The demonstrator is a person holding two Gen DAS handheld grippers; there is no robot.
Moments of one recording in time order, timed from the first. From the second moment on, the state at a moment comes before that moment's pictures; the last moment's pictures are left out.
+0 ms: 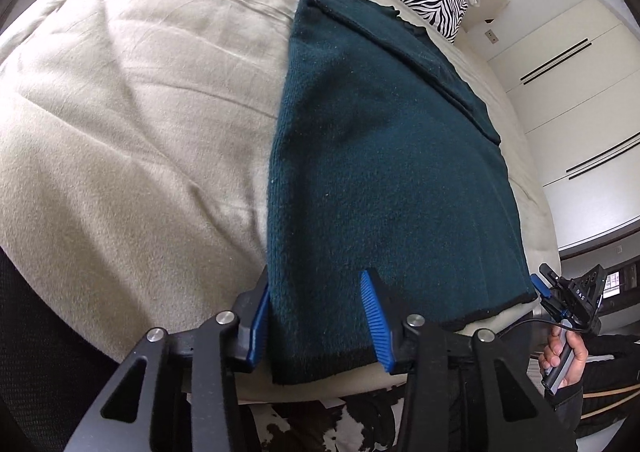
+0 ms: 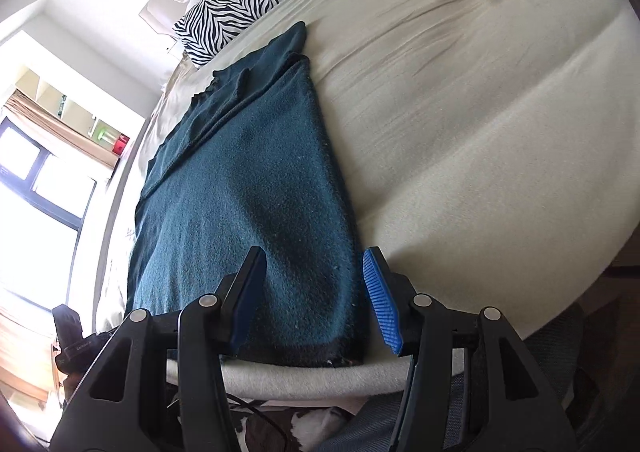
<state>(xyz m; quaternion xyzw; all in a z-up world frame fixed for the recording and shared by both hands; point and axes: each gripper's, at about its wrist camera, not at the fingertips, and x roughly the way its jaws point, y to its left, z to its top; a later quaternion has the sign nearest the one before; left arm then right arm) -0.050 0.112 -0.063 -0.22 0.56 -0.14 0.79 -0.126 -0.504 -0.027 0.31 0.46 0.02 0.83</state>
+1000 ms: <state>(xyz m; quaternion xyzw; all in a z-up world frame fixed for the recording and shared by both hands) -0.057 0.108 -0.061 -0.21 0.57 -0.15 0.78 -0.137 -0.514 -0.058 0.39 0.53 0.05 0.76</state>
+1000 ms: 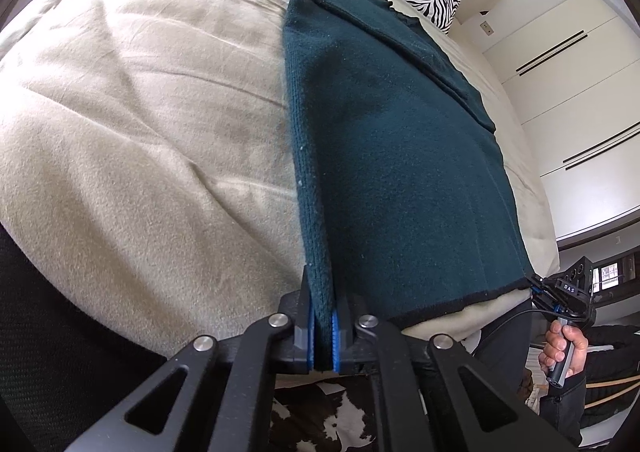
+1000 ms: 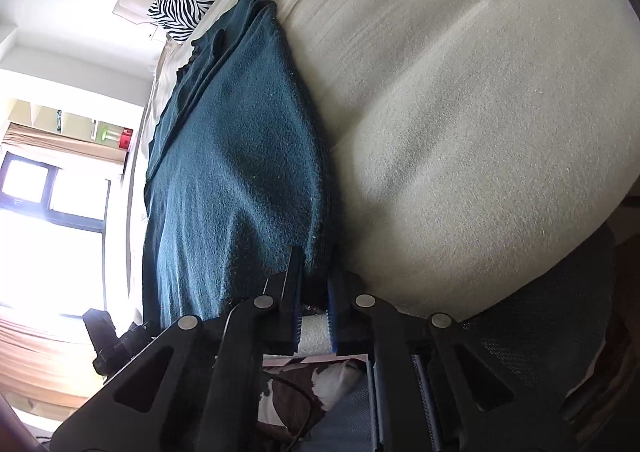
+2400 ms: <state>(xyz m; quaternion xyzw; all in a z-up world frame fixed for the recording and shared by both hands) 0.102 0.171 0.025 -0.46 0.37 -0.23 0.77 0.048 -0.526 0.070 0.42 0.35 0.12 0.83</state>
